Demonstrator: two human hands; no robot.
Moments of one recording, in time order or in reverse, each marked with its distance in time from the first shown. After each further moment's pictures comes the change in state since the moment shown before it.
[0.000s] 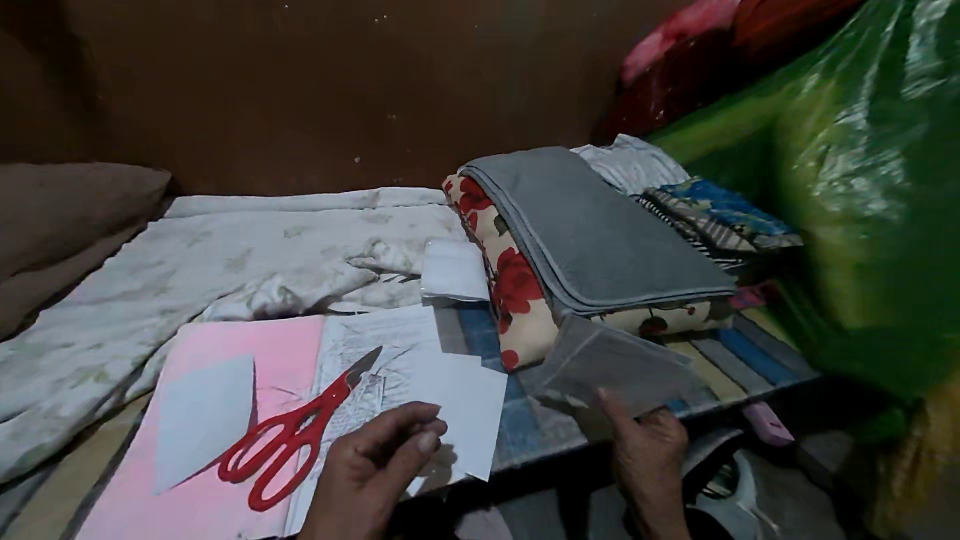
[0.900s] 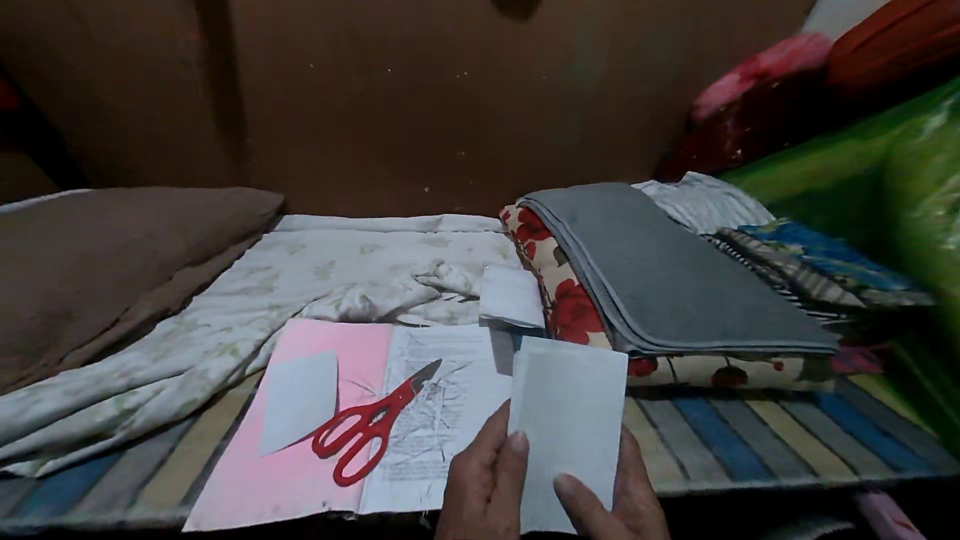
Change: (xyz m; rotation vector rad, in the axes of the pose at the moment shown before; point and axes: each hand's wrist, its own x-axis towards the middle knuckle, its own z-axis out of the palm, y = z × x) left_hand -0.014 0.038 0.043 -0.046 0.111 0.035; right_hand -0.073 -0.071 0.039 0.072 -0.586 0.200
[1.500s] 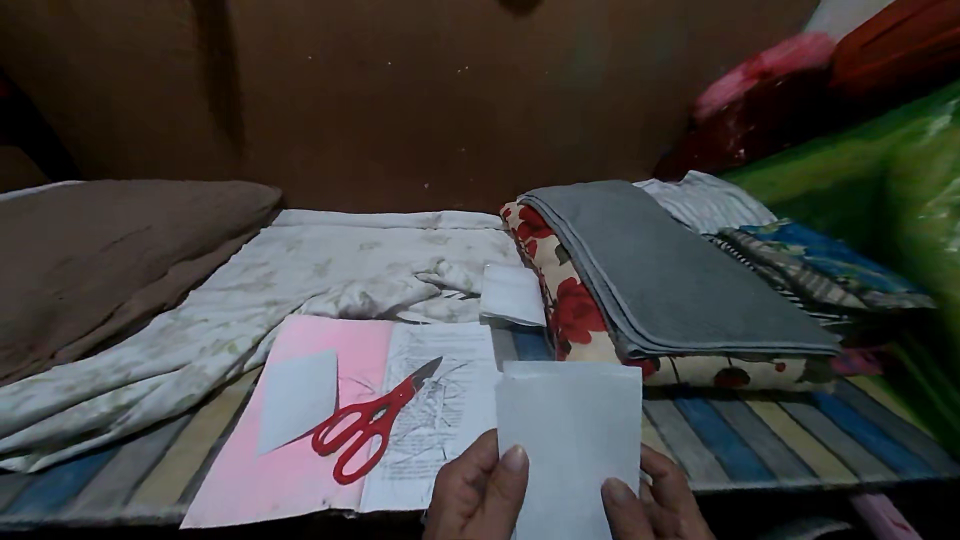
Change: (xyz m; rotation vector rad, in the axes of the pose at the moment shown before) left_hand -0.010 0.001 -0.012 -0.260 -0.012 -0.056; right_hand -0.008 -0.004 -0.001 0.092 0.046 -0.238
